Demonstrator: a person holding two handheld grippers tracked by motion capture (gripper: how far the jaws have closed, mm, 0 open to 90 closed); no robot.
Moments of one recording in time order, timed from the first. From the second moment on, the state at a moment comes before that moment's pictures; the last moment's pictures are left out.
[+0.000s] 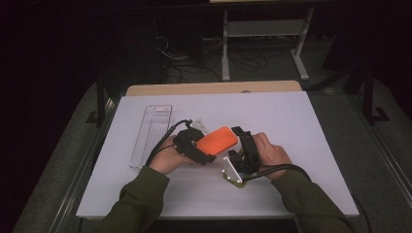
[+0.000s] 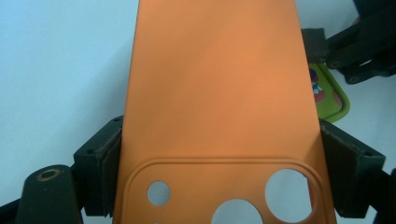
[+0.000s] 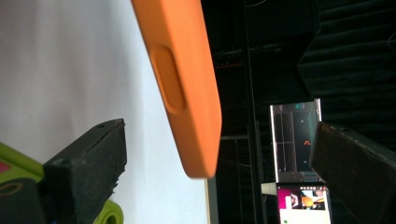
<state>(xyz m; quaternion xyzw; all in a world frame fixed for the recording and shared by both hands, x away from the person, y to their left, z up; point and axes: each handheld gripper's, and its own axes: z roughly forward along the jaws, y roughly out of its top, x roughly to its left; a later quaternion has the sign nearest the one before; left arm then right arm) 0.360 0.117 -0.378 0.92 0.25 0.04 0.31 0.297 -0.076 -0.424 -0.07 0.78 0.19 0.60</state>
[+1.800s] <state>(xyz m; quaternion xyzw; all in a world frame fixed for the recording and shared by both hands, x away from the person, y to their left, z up) 0.358 0.111 -0.383 0.92 0.24 0.04 0.30 0.280 -0.057 -0.445 -0.16 0.75 0.15 0.62</state>
